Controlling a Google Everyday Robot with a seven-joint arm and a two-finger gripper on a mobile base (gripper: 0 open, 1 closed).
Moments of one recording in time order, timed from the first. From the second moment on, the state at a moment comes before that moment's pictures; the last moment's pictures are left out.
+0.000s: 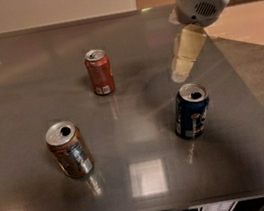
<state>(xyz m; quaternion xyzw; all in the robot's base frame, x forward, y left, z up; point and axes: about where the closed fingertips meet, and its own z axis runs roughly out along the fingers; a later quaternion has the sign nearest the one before) 0.546 -0.117 0.958 -0.63 0.75 0.04 0.19</state>
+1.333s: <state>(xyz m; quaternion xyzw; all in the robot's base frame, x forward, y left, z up) 0.629 0.022 0.905 -0.57 0.77 0.14 0.24</state>
